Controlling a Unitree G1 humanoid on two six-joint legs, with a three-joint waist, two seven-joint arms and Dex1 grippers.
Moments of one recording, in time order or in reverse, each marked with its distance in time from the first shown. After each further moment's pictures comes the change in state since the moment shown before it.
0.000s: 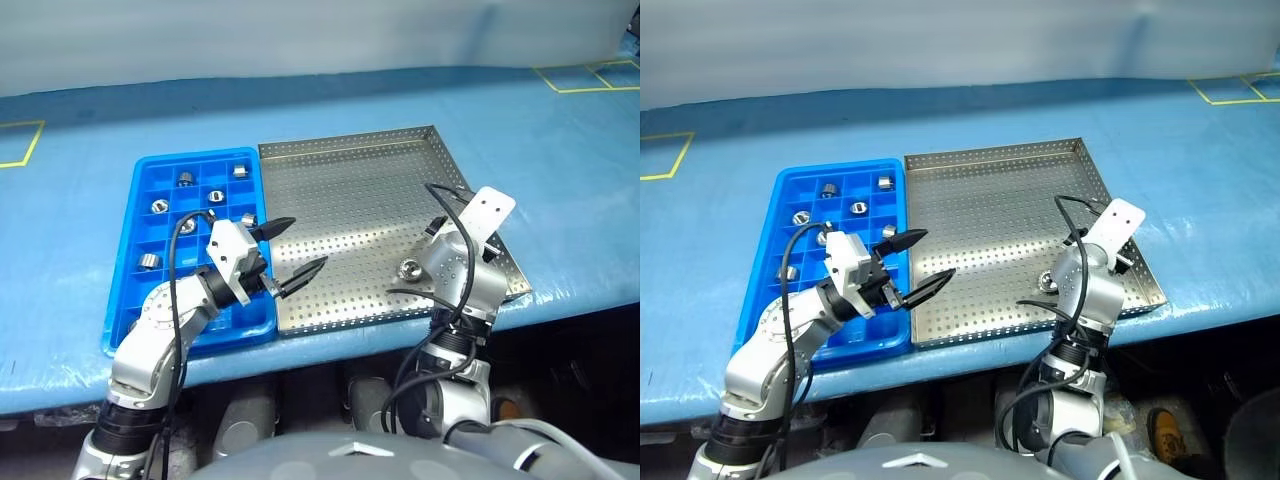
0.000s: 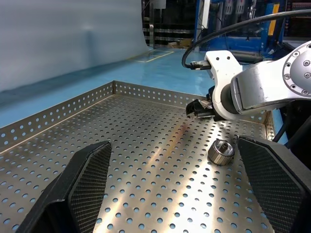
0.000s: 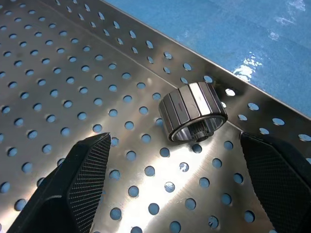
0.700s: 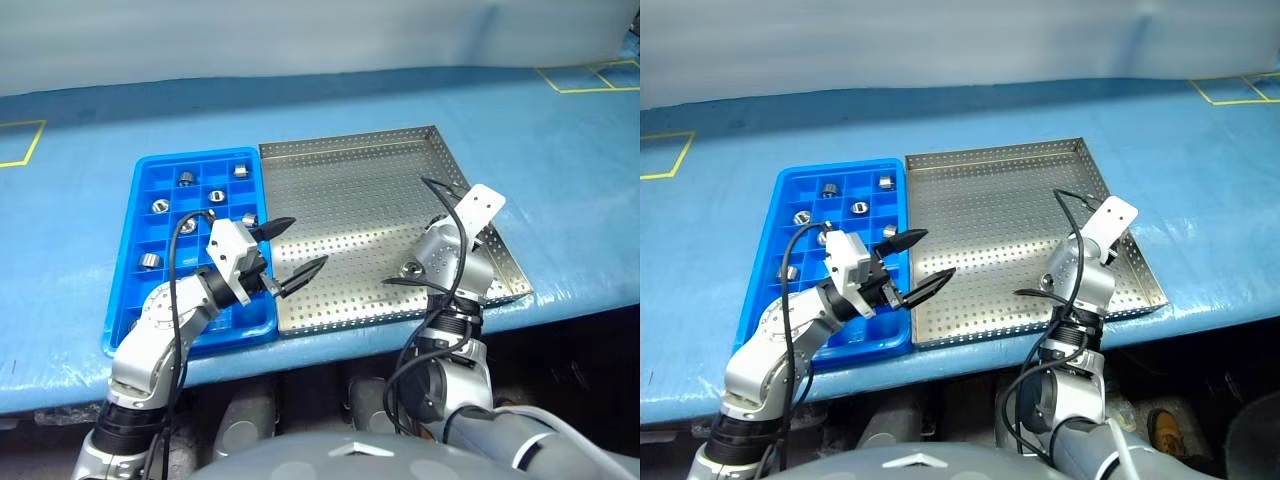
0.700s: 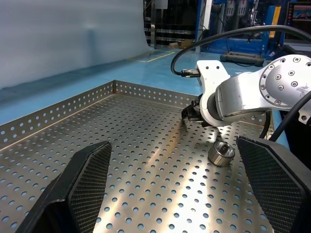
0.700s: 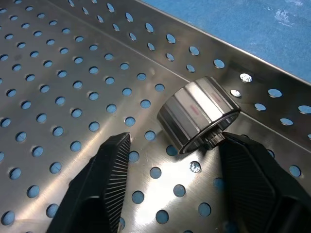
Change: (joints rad) left arm 0.000 0.001 0.000 -0.001 -0.016 0.011 0.011; right arm -0.076 -0.040 -0.022 0.210 0.026 -0.148 -0.036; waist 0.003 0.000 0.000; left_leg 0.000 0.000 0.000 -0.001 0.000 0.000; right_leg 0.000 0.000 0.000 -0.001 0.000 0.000
